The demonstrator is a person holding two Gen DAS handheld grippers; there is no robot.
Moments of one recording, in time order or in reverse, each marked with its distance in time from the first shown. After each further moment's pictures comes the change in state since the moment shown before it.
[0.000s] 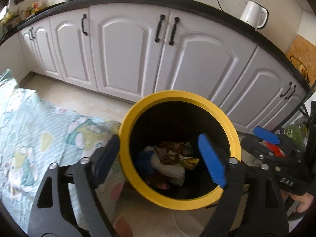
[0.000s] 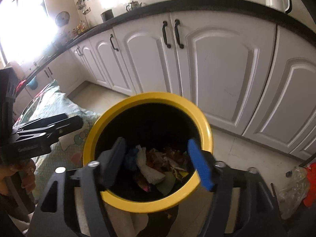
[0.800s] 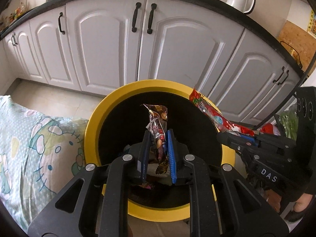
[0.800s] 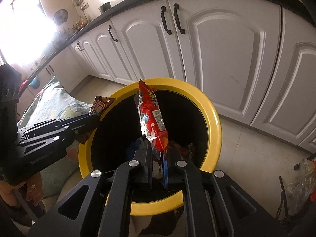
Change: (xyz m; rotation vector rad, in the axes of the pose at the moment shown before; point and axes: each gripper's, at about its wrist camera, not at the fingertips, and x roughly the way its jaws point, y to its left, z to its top) left arm 0.046 -0.035 -0.004 0.078 0.053 -0.082; right arm 0.033 -0.011 -0.009 0.035 0.087 0.058
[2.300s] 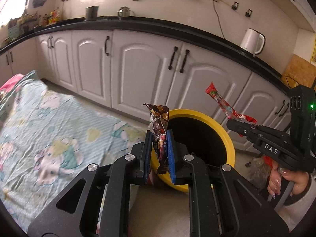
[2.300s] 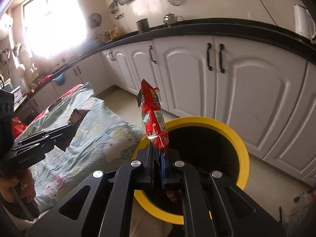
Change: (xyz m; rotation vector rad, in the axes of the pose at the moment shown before) left arm -0.136 0.054 -0.037 -0.104 -0.230 0.099; right arm -0.052 0.082 0.027 -0.158 -0.148 0.114
